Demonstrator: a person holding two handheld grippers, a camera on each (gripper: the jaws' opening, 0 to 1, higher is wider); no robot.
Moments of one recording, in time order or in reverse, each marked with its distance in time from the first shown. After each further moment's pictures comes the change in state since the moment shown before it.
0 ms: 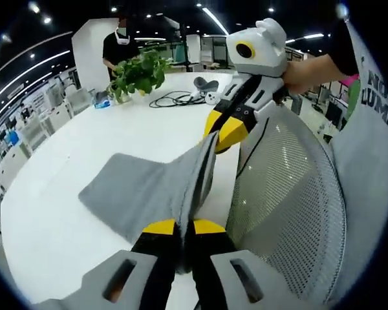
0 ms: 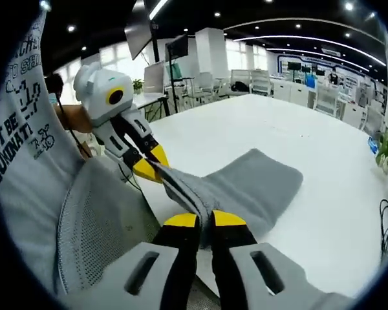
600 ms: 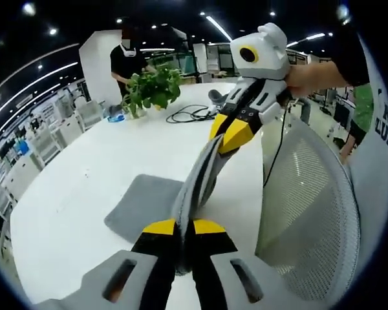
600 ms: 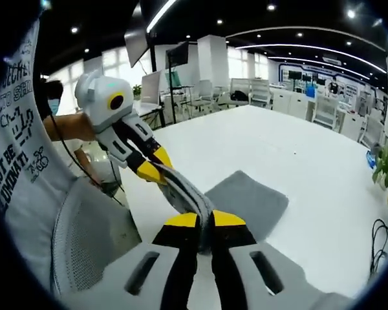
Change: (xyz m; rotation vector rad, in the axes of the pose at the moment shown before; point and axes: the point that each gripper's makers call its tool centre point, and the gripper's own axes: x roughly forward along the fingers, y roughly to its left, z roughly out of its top) left arm 0.010 0.065 0.036 0.016 -0.067 0.078; right arm 0.005 -0.054 0.046 0.032 -0.071 -0.014
